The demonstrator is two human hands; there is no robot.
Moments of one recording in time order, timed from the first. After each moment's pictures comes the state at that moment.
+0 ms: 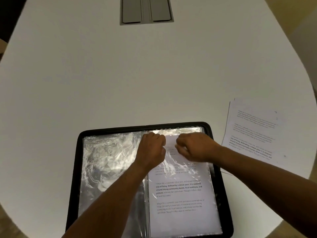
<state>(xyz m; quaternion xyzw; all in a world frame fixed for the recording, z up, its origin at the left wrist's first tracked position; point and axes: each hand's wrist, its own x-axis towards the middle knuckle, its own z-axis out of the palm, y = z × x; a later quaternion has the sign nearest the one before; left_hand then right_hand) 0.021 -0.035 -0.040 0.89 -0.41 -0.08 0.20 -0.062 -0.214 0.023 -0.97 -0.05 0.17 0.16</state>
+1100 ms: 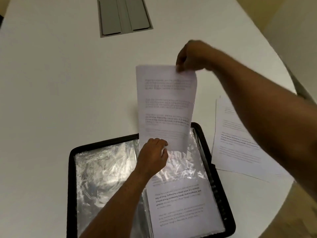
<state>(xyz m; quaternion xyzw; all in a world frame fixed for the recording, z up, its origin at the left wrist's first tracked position) 0.009 -0.051 -0.036 0.85 -0.43 -0.10 0.30 0.076 -0.324 0.177 -0.96 0.19 0.10 0.16</state>
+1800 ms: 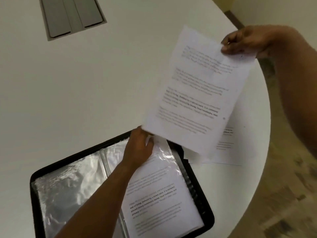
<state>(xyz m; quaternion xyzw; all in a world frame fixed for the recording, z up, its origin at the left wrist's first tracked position) 0.005 -0.131 -0.055 0.82 -0.43 -0.20 0.33 -0.116 -0.533 0.148 -0.81 0.33 0.11 0.46</state>
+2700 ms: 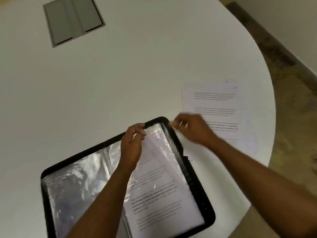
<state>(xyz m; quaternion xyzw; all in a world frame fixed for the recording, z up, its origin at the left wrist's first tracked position) -0.016 -0.133 -0.002 0.76 -0.13 -0.28 0.57 -0.146 -0.314 0.000 -0.84 0.31 -0.05 0.45</state>
